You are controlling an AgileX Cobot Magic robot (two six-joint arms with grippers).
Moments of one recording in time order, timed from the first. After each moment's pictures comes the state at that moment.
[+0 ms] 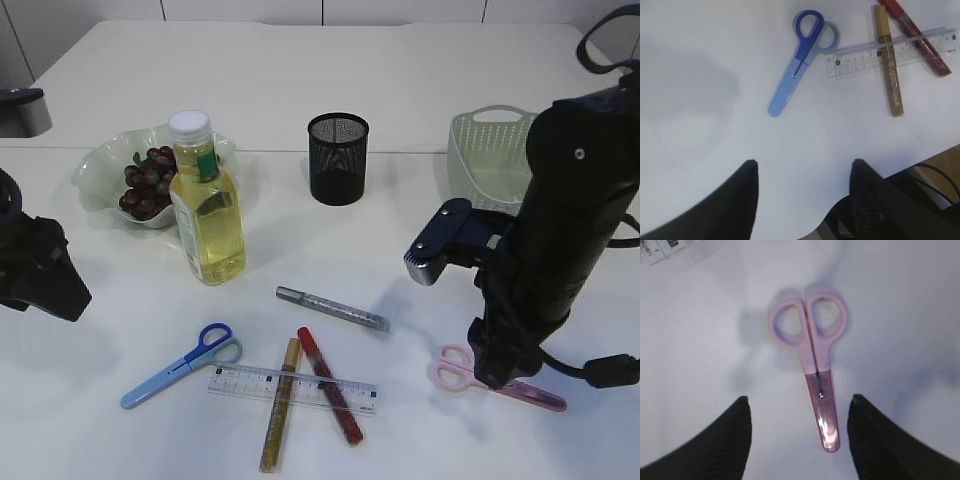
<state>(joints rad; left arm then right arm) -0.29 1.39 -1.00 -0.26 1.01 0.11 0.40 1.73 -1.03 0.01 0.88 -0.56</state>
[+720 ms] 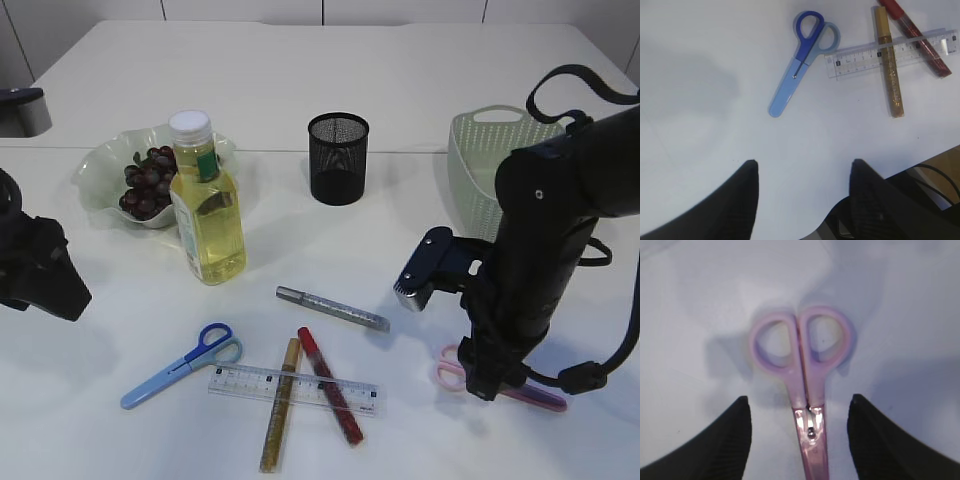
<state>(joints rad) -0.29 1.39 -1.00 -0.26 1.01 0.11 0.40 1.86 -1.03 -0.03 0.79 -0.59</state>
